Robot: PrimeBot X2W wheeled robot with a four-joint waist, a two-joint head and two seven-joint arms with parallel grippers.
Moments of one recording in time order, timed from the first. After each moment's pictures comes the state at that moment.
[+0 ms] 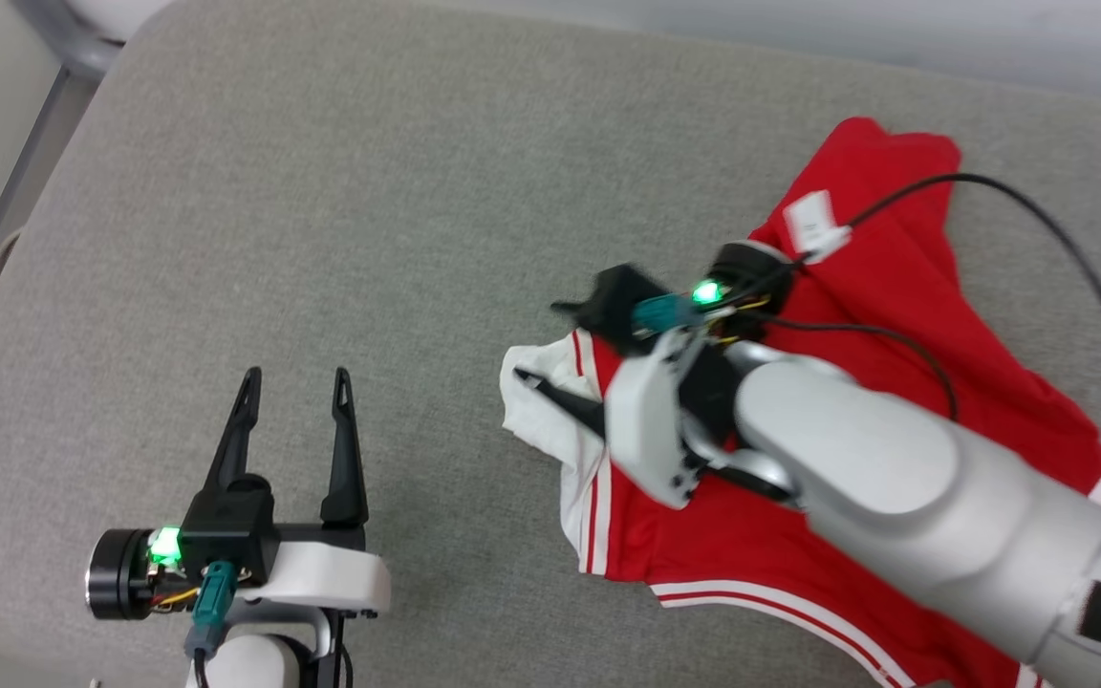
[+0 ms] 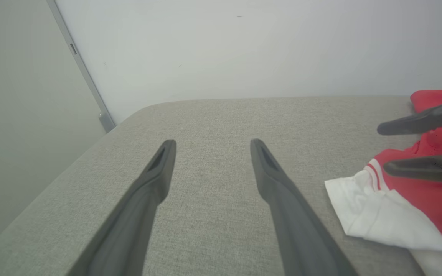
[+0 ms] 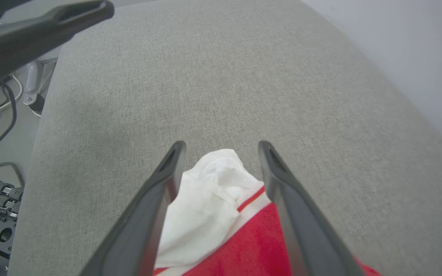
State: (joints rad) left arm -0.11 0.08 -0.09 0.03 -0.04 0.12 -0.26; right arm -1.04 -0.22 1.26 0.58 0.73 0.13 0.06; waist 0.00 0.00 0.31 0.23
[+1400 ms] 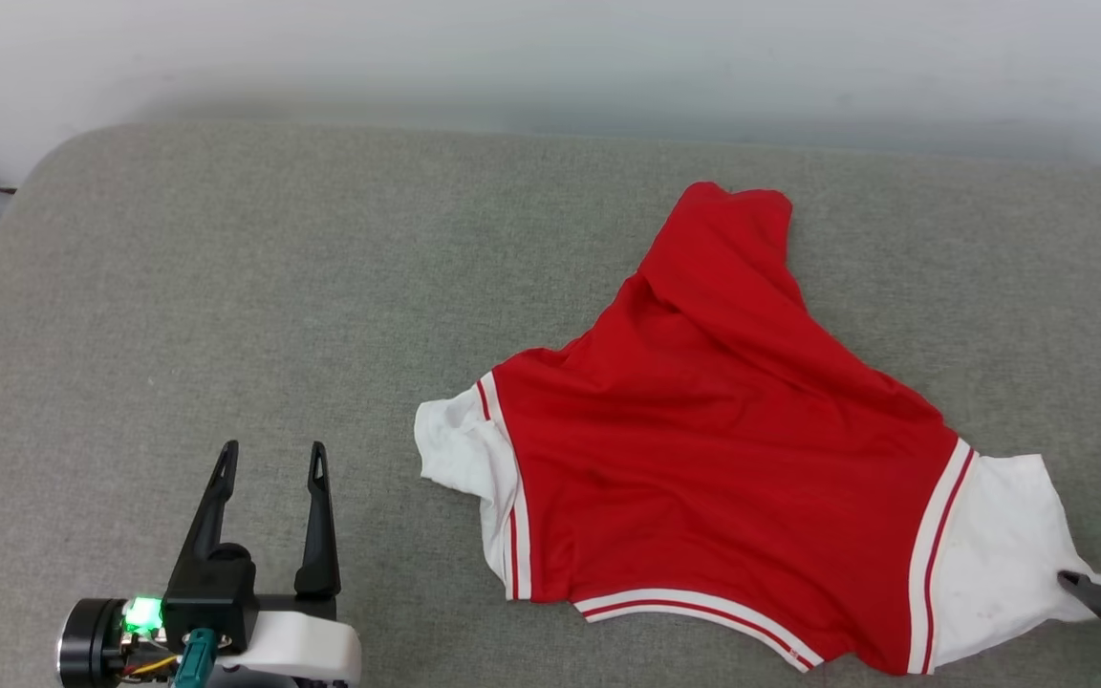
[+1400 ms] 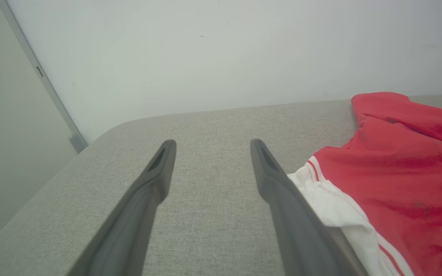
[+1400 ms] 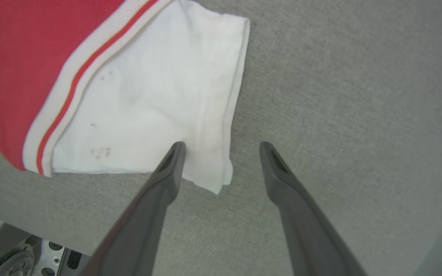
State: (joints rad) left arm 0.03 0.13 -0.08 0.00 -0.03 0.12 -0.26; right arm -0.18 -0.79 0.29 0.15 0.65 0.13 0.75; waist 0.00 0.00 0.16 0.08
